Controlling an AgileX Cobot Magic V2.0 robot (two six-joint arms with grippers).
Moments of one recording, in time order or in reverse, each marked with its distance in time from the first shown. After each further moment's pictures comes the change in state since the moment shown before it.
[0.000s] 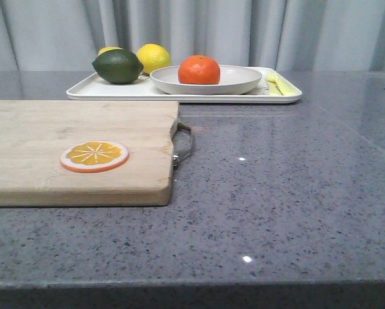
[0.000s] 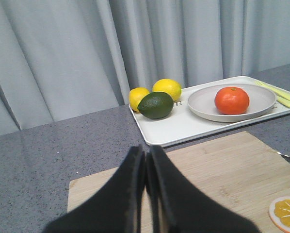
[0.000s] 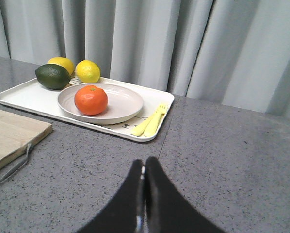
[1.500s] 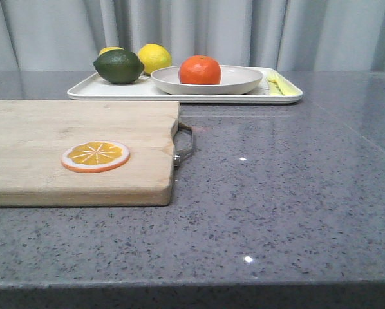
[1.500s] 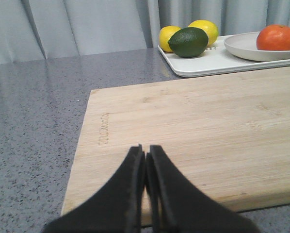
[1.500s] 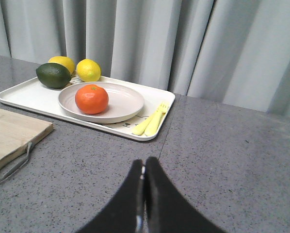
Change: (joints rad) left arm -0.004 -0.274 0.392 0.606 -0.100 -0.671; right arm 0.000 0.000 0.004 0.001 0.000 0.000
